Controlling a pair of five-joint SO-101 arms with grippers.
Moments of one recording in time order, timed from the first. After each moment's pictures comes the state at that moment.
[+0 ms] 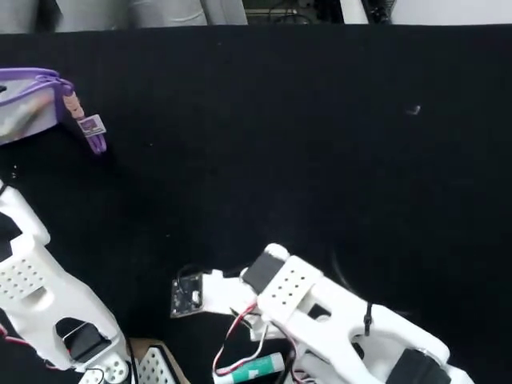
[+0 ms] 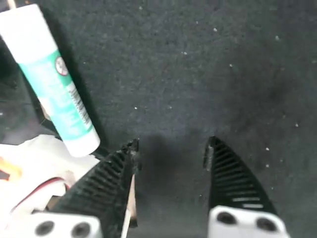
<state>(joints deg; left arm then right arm) -40.7 27.4 -68.0 93.1 5.2 -51.3 -34.9 64.0 77.3 41.3</state>
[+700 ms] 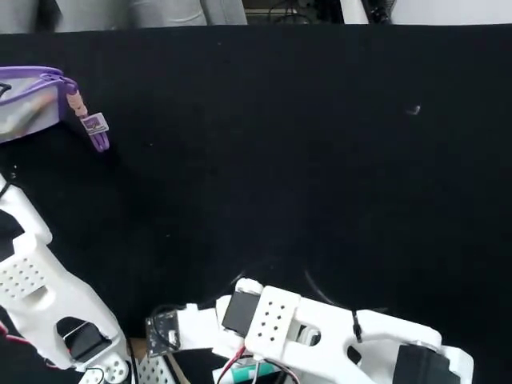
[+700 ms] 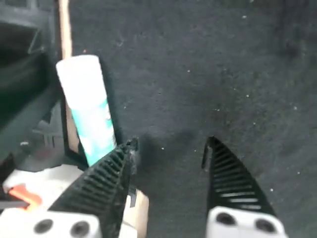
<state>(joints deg) -40.1 27.3 -68.1 93.0 5.2 -69.9 -34.9 64.0 73.2 28.3</state>
